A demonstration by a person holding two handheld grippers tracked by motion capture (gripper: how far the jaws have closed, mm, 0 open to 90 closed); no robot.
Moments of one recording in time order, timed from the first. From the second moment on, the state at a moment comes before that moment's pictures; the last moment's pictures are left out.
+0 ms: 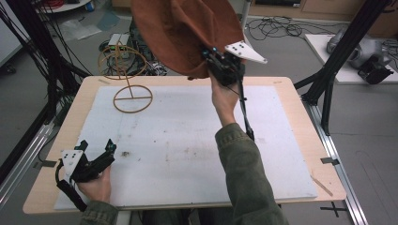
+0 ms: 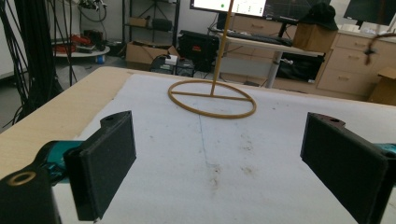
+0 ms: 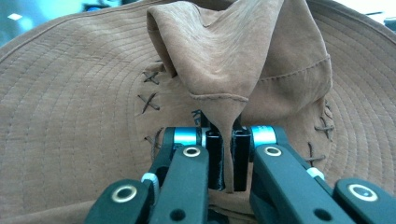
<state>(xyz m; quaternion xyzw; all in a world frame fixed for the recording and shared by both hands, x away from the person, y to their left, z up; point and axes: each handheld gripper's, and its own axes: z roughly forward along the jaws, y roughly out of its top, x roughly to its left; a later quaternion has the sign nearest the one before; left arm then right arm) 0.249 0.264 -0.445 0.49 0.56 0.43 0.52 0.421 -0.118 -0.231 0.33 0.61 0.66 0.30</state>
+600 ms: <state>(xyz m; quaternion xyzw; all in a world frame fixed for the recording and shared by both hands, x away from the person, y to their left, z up) 0.245 0.269 -0.445 0.48 0.56 0.42 0.53 0.437 -0.002 -0.205 0.26 0.63 0.68 0.27</state>
